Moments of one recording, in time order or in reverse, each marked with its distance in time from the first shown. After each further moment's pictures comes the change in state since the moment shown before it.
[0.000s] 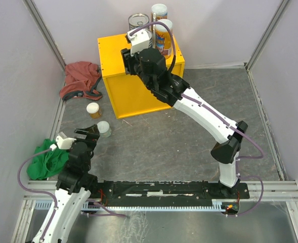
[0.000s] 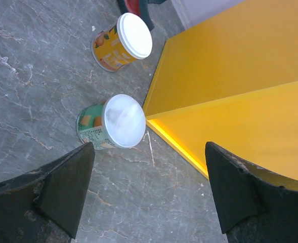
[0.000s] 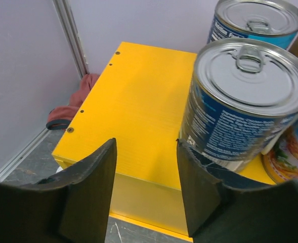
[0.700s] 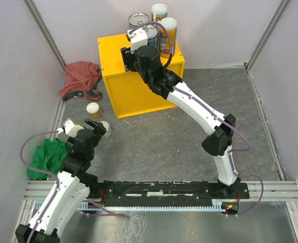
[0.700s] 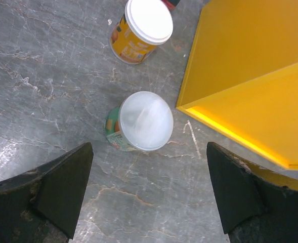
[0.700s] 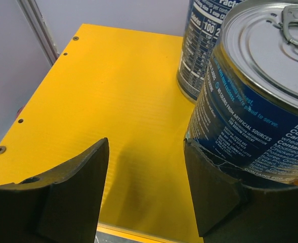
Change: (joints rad) left arm 0.000 0.339 0.097 0.079 0.023 0.239; right arm -0.084 0.145 0.073 0.016 -0.029 0.009
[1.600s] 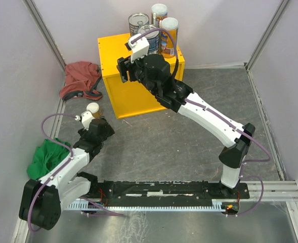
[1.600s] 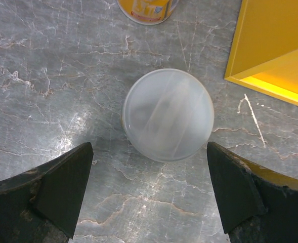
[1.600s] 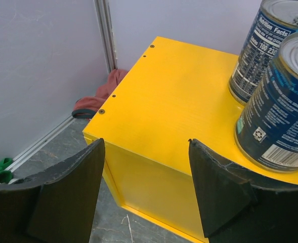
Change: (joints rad) left arm 0.000 0.443 0.017 0.184 0.048 0.184; right arm 0.100 -0.238 -0.251 0.093 -0.116 -0.020
